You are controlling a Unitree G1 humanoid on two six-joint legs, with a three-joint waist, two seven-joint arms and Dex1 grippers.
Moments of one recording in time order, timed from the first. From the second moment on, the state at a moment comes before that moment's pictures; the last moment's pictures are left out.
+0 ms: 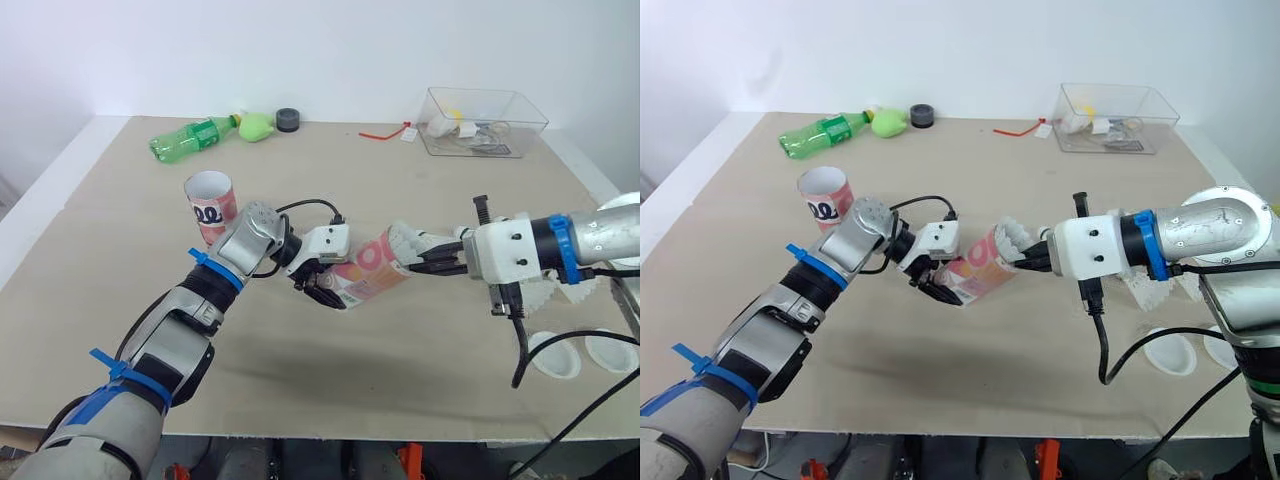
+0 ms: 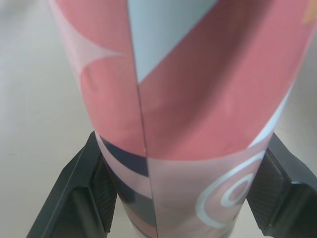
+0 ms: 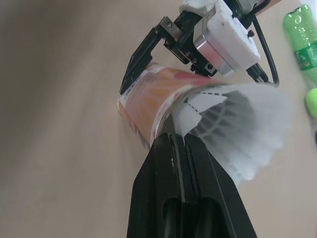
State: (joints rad) left arm -1.06 0.25 -0.44 0.65 0.08 0.19 -1.41; right arm -0.57 -1.08 0.05 -0.30 0.25 0.09 1.32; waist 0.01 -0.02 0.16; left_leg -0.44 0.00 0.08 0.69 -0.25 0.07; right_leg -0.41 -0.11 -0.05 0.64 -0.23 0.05
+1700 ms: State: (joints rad) left arm -1.03 0.32 -0.46 0.56 0.11 0.18 -1.36; right arm -0.34 -0.55 -0.21 -0.06 0.44 0.70 0.59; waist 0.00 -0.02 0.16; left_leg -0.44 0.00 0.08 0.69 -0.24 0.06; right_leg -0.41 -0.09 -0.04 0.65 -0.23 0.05
